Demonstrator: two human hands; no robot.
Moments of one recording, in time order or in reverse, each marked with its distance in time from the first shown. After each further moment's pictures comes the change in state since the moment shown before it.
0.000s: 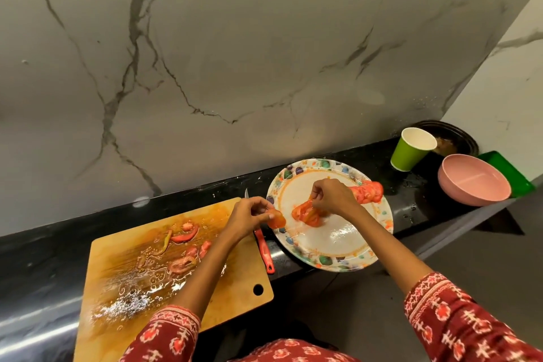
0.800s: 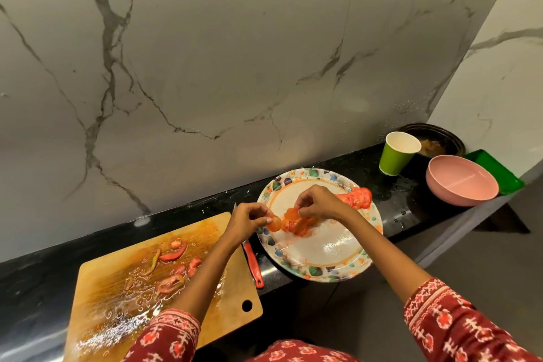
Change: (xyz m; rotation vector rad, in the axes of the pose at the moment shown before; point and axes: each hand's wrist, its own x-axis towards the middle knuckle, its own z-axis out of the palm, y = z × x) left_hand 0.014 0.025 0.014 -0.003 -0.009 0.027; right_hand -0.003 0.009 -0.017 0.273 -0.176 -0.130
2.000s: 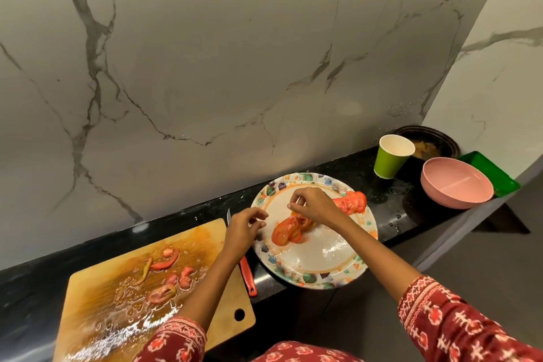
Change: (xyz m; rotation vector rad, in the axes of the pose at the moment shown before) left_hand 0.008 -0.017 0.022 0.189 0.190 0.081; right_hand 0.006 0.007 0.004 -0.109 0.239 -0.013
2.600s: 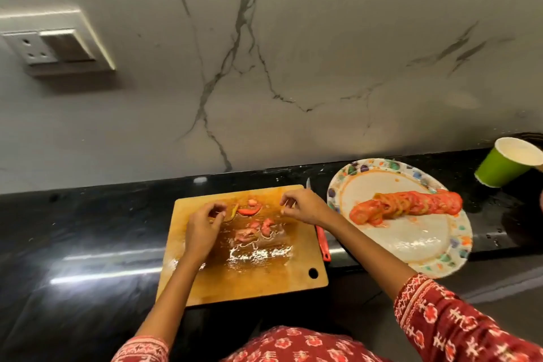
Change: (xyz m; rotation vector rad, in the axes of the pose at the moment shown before) left_hand -0.146 -0.108 -0.160 0.073 0.438 -0.250; right_hand -0.002 -0.142 0.121 0.005 -0.321 -0.315
